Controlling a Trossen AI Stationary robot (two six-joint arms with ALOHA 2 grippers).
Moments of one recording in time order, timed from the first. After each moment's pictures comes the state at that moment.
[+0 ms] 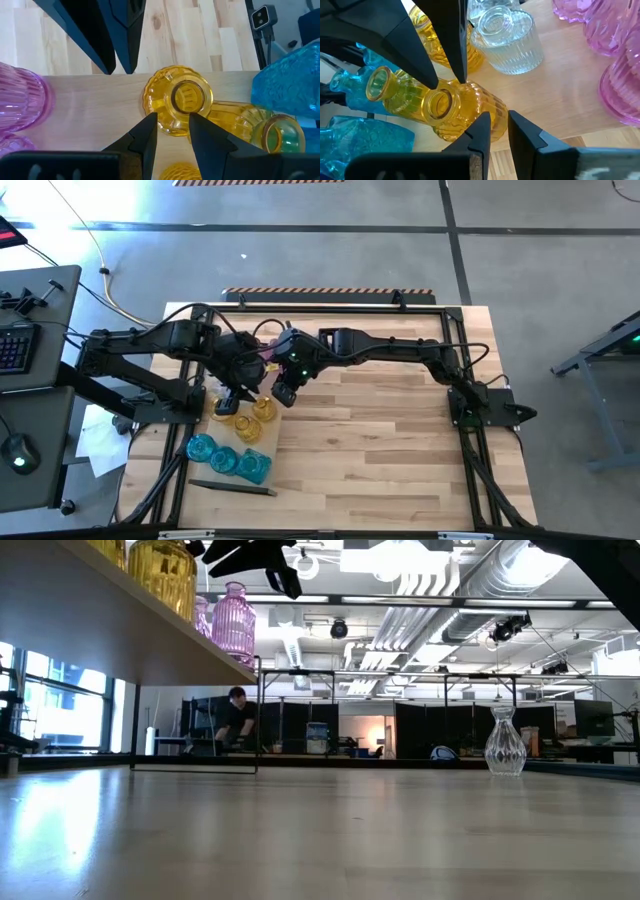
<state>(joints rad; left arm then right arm) 0.00 1.23 1.36 -1.23 0.23 0.07 -0.03 2.20 2.32 -0.86 -0.22 0.47</state>
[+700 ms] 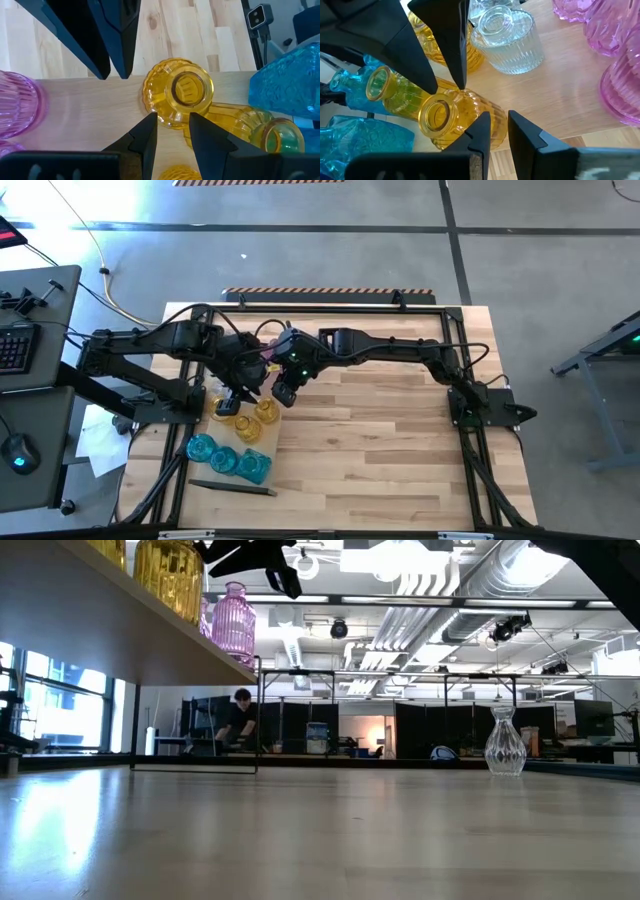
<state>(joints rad) 0.00 1.24 1.36 -1.22 0.25 0.08 -0.03 2.20 2.32 -0.86 -0.22 0.47</state>
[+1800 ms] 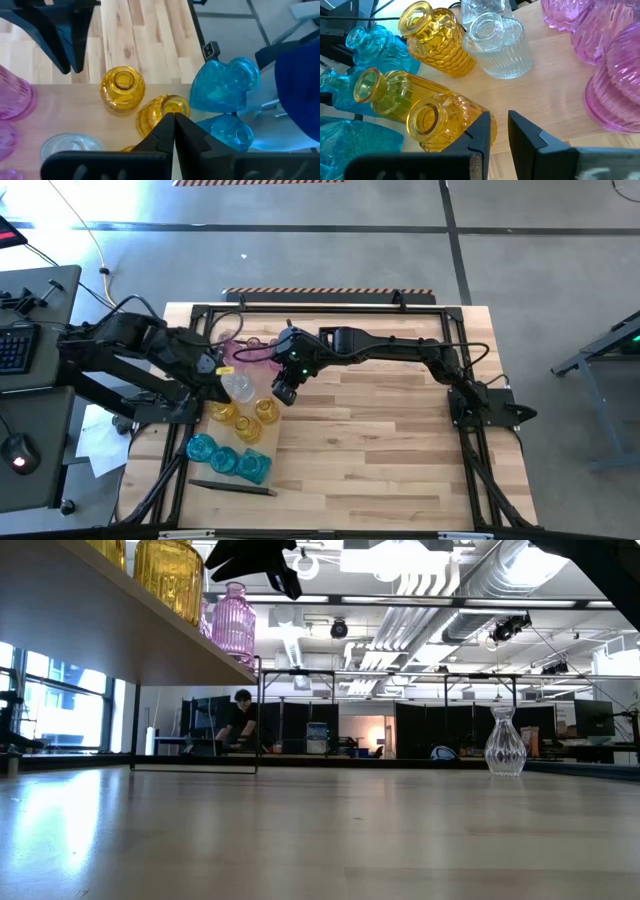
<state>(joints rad) -0.19 1.04 1.49 -1.29 0.19 -0.15 -0.03 2.20 2.32 -0.86 -0.18 0.43</state>
